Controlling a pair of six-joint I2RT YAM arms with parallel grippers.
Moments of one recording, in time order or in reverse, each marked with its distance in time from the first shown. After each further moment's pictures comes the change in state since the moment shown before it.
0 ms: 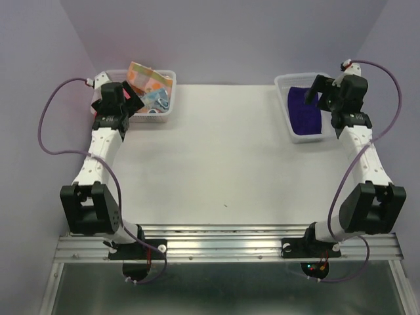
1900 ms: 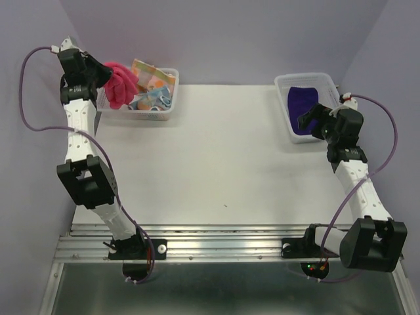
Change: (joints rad) left arm 0.289 0.404 0.624 -0.091 0.444 -0.117; right arm 0.000 -0.345 -0.489 0.183 -0.106 0.194
